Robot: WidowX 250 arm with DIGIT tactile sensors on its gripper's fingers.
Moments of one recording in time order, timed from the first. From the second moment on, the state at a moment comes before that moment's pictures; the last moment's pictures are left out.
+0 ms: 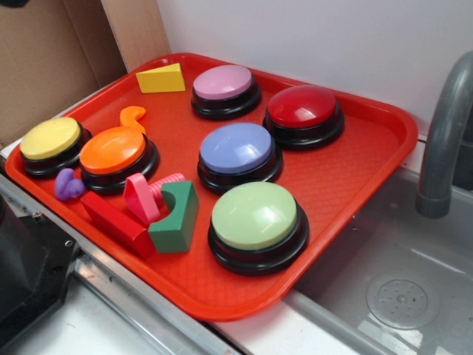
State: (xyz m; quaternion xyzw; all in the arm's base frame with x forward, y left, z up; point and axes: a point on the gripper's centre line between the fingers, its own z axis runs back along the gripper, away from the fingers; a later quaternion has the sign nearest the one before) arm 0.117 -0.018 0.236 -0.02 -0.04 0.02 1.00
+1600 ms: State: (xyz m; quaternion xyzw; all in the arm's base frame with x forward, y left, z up) arm 0.220 0.068 0.116 0.03 -0.08 0.29 0.95
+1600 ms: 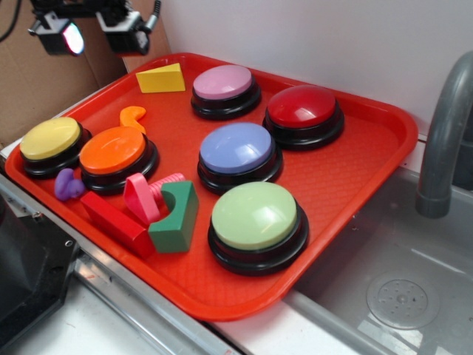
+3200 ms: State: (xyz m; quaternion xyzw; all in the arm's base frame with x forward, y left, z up) arm 0.251 0.119 0.012 -0.03 -0.03 0.31 0.95
